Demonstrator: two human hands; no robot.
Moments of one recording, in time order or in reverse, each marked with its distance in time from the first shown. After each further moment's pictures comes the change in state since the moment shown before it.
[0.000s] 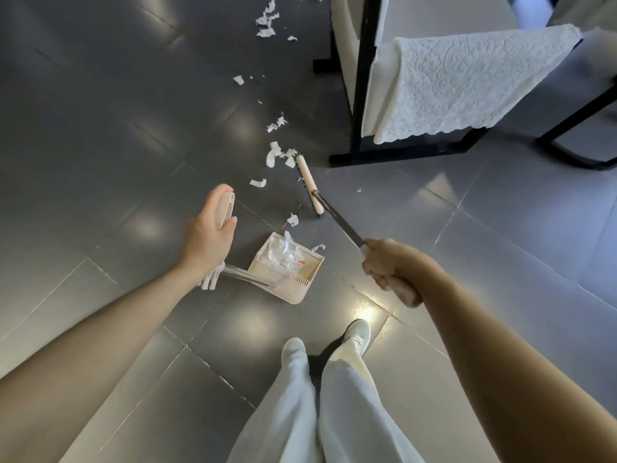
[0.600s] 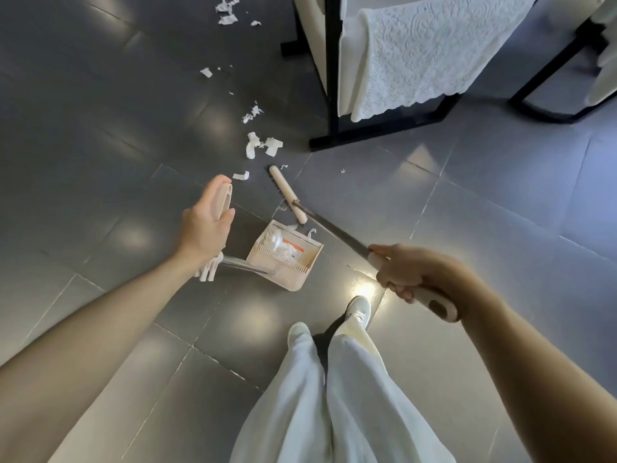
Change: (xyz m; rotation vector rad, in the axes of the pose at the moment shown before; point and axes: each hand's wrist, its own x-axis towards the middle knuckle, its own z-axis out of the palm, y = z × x) left_hand 0.007 -0.002 -0.003 0.019 -0.090 0.074; right_hand -0.037 0.035 0.008 -0.054 -0.105 0.008
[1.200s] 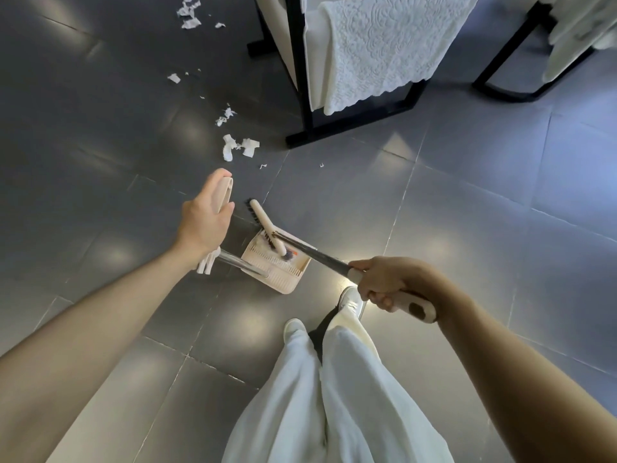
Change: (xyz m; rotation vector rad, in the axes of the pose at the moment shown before) left_hand -0.006 0.012 0.014 0.056 -0.069 0.174; right_hand -0.010 0.026 0.048 0.226 -0.155 0.122
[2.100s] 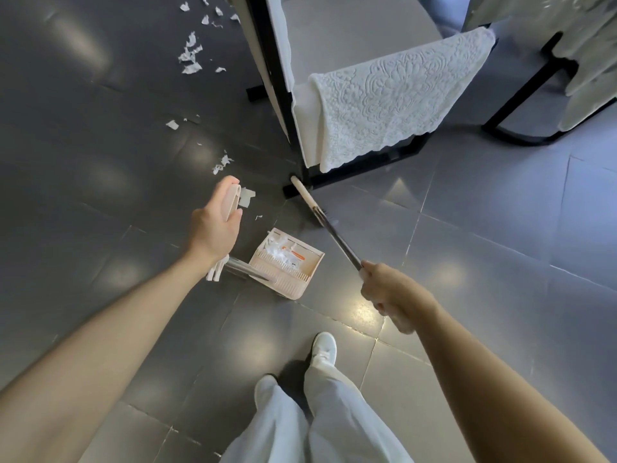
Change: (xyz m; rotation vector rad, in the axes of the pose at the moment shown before) left_hand 0.207 0.075 0.060 0.034 0.054 -0.005; right_hand 0.087 -0.067 -0.190 -0.140 0.390 -0.086
